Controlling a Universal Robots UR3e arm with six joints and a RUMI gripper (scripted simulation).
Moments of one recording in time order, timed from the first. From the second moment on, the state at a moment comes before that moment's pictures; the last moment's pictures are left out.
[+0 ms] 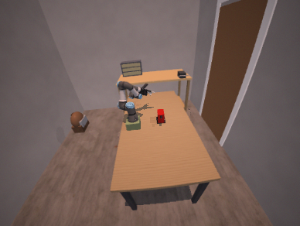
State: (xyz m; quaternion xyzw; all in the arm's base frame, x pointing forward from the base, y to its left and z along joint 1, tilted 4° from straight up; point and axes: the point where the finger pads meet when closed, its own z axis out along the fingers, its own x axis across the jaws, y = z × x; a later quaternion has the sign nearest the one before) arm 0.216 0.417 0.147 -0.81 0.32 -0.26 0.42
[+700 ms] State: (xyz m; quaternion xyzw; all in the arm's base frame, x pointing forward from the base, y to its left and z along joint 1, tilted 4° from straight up) arm 0.216 0.417 0.150 -0.81 0.32 -0.26 0.42
